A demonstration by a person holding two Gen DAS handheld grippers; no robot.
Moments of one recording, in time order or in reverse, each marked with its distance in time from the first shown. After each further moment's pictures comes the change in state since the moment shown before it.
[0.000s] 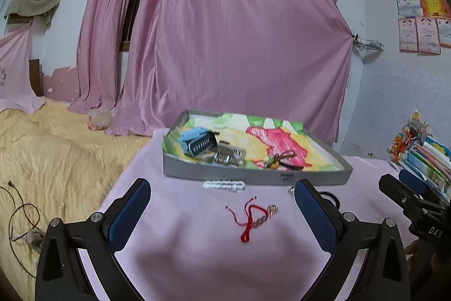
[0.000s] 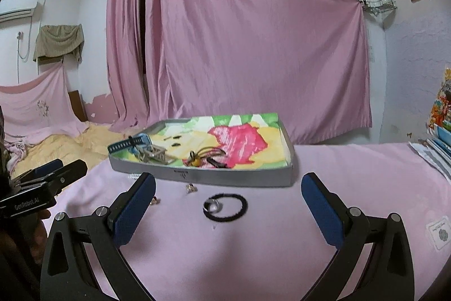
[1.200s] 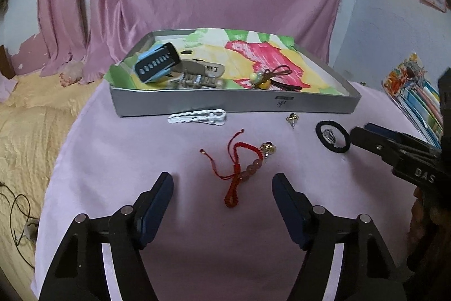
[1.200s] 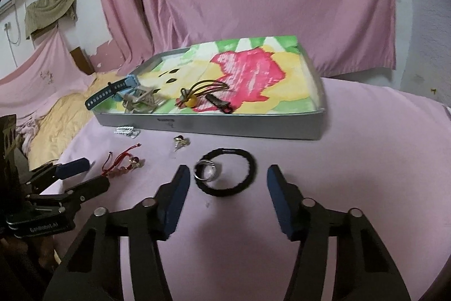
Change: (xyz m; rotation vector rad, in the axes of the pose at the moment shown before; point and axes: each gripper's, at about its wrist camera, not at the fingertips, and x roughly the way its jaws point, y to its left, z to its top) left arm 0.069 -0.021 -0.017 0.107 0.429 -0.082; right arm 0.089 -0.006 -0.007 0.039 0.417 0.103
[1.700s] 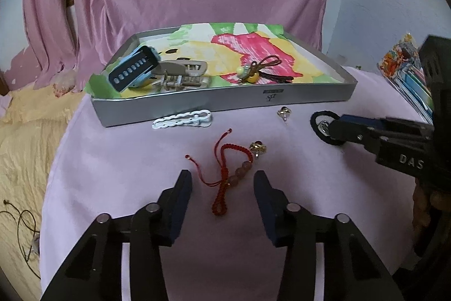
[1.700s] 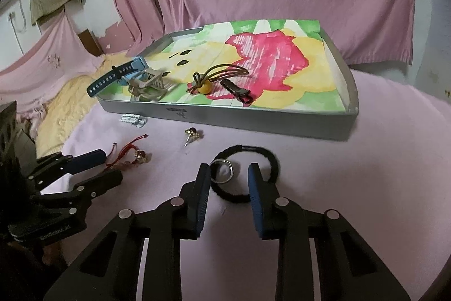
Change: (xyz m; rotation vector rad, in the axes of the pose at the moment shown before) left arm 0.008 -0.013 0.006 0.083 0.039 -0.001; right arm 0.023 0.011 0.011 -0.048 0.104 0.031
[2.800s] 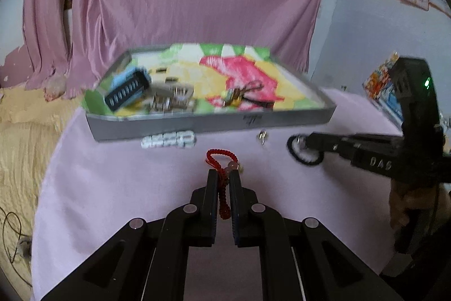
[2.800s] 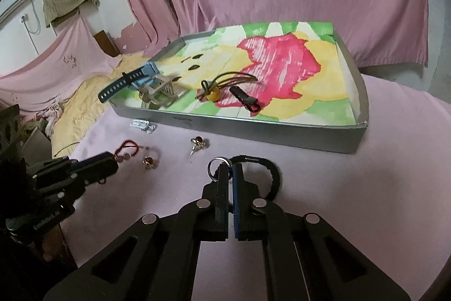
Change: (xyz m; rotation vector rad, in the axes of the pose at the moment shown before) left arm -0.021 -0.001 0.007 -0.043 -0.116 -0.083; right arm 0.000 -0.010 0.007 0.001 -0.010 0.117
